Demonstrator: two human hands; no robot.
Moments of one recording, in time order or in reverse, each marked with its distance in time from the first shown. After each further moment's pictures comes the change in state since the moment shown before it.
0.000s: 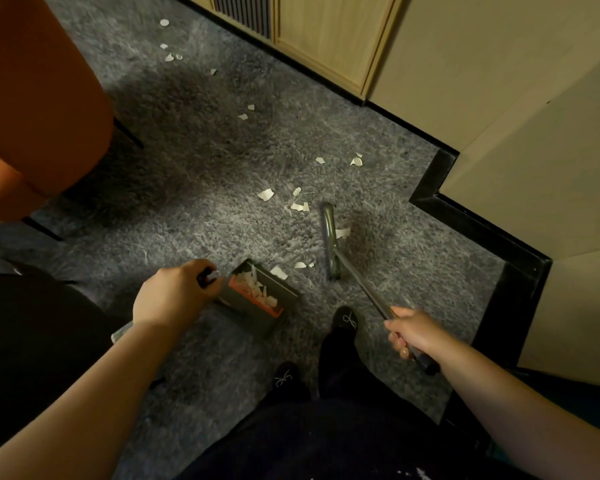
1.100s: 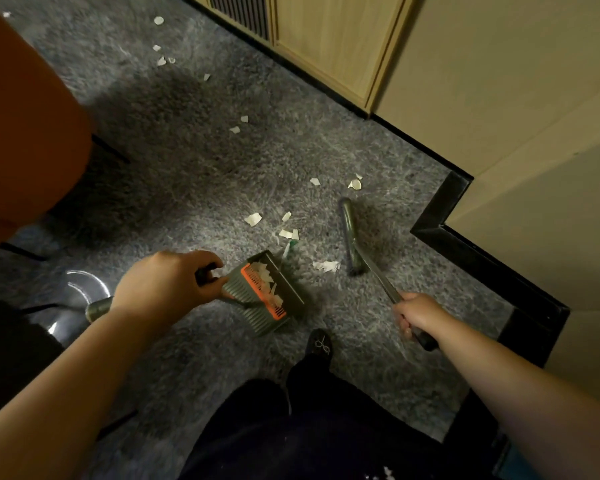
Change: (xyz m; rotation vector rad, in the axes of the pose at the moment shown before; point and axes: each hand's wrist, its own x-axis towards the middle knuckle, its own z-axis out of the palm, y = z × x) left_hand 0.181 0.161 -0.036 0.059 -0.111 0.138; right_hand 0.147 -0.197 -0.131 -0.271 0.000 -0.057
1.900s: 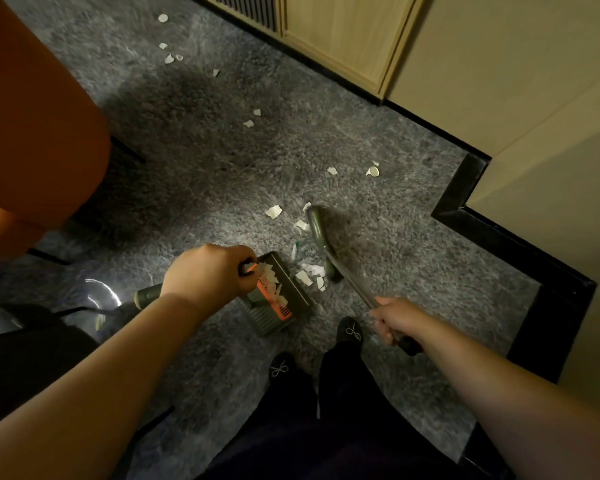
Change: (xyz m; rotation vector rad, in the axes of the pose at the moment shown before) left_hand -0.006 -0.065 0.011 0.078 -0.044 0.103; right_hand -0.041 -0.010 0.143 0.084 -0.195 0.032
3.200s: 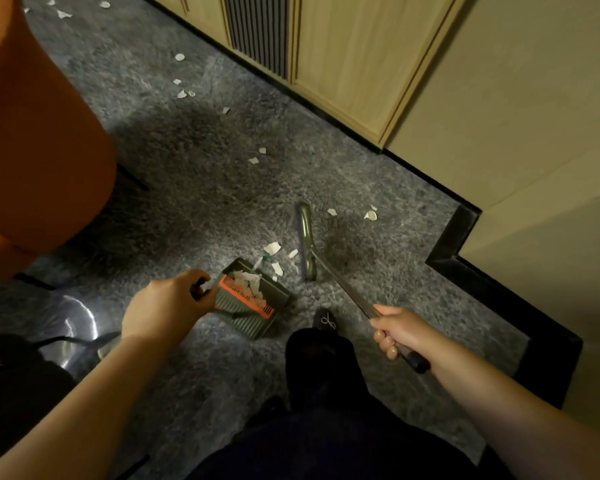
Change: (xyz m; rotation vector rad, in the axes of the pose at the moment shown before) left_hand 0.024 -0.079 -0.008 -0.151 0.147 -0.311; right_hand -0.025 -0.101 -0.008 0.212 0.030 -0.031
